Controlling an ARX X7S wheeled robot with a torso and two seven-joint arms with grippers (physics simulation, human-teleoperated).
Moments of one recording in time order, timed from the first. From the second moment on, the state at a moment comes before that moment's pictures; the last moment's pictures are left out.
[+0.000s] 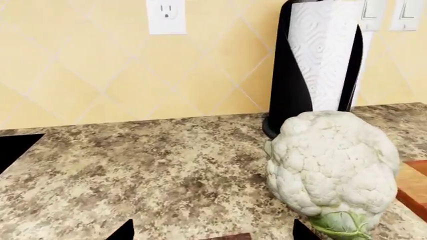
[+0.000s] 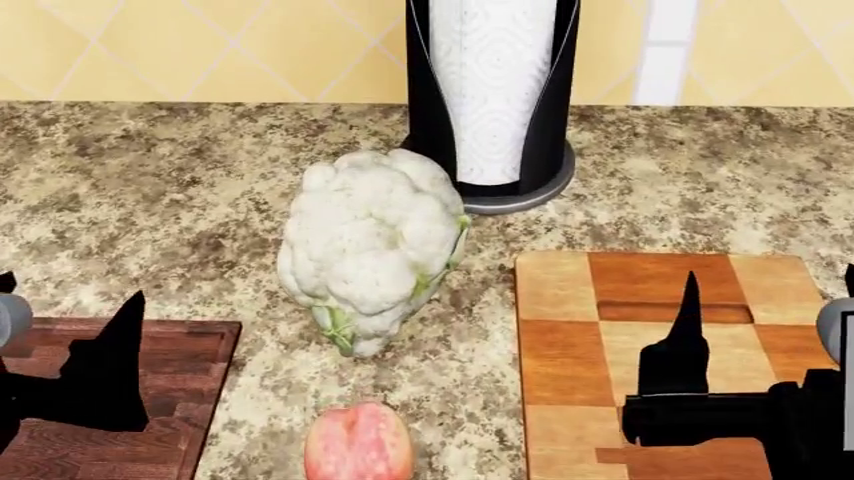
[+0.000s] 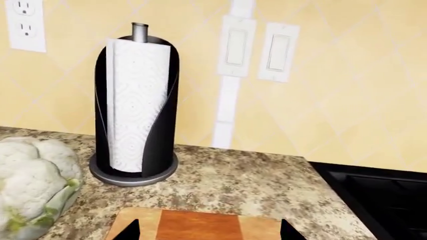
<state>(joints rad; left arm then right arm) -0.43 -0.40 -0.07 0.65 -0.71 -1.10 -0.23 0.40 0.51 0.30 -0.82 0.66 1.22 0.20</state>
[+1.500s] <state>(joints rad) -0.66 -0.36 0.50 0.56 -0.80 -1.29 -0.14 0.29 0.53 0.29 -0.84 0.69 1.17 0.22</state>
